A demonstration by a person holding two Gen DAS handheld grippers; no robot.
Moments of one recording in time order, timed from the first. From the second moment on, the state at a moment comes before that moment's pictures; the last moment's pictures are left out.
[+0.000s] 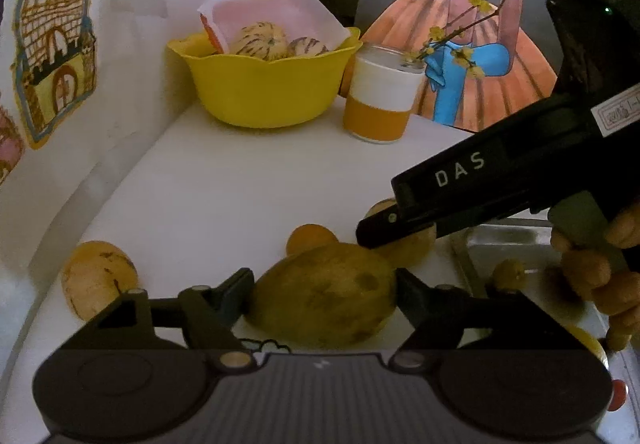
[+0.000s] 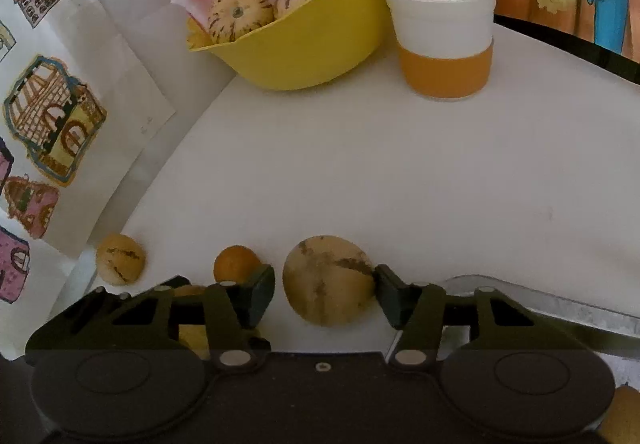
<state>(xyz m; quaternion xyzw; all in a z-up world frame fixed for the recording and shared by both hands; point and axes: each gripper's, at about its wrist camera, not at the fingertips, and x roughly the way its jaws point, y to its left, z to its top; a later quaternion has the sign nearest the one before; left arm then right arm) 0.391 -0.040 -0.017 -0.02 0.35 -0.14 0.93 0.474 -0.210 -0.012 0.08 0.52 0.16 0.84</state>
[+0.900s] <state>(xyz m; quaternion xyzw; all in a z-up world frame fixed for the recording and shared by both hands) 0.358 -0.021 -0.004 -0.05 0.38 -0.10 0.92 0.434 -0.208 0.004 0.08 0.52 0.18 0.83</state>
